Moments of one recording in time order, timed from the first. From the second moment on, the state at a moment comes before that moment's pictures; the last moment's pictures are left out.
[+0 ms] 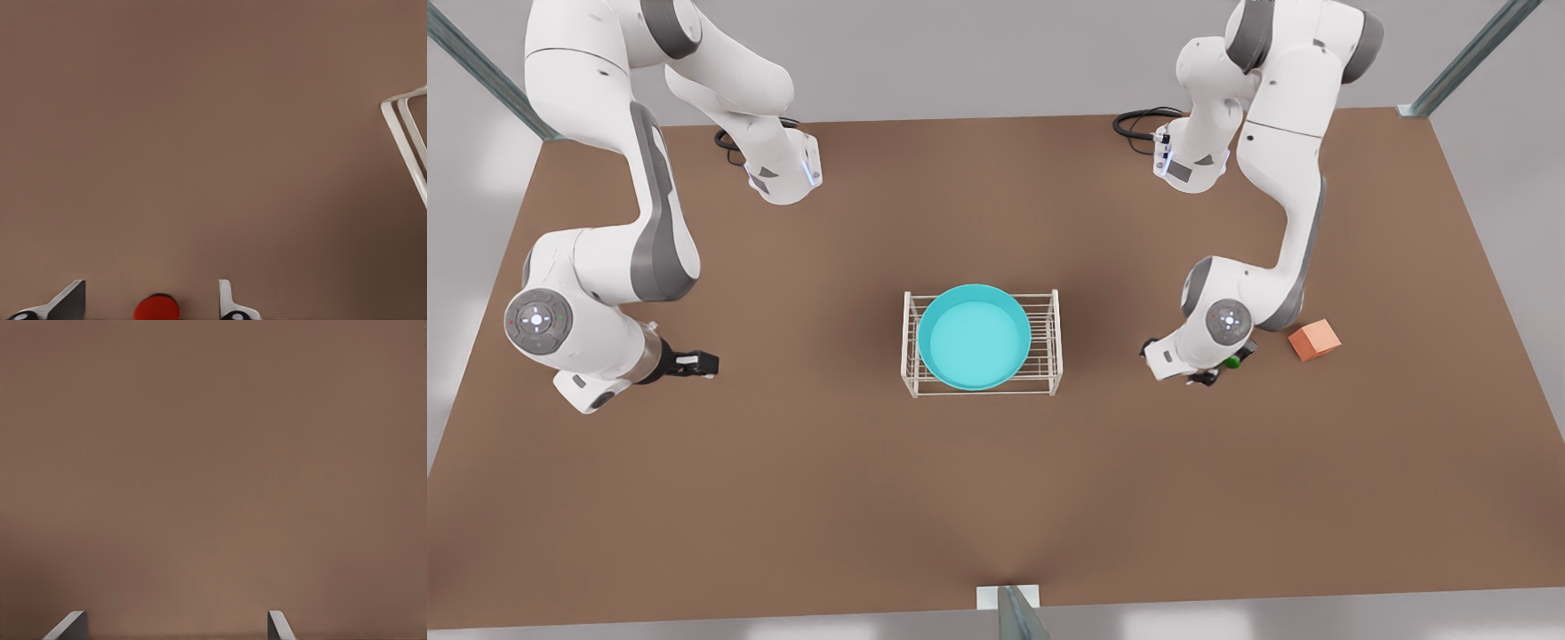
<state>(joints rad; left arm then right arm) -0.21 0.44 -0.08 -1.99 0.04 2.35 0.19 -0.24 0.32 0.33 -1.52 -0.15 1.69 0.09</state>
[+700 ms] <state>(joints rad) -0.21 0.30 -0.05 -2.28 0.04 2.53 0.31 -0.24 0.33 0.33 -1.53 -0.15 1.68 0.13</state>
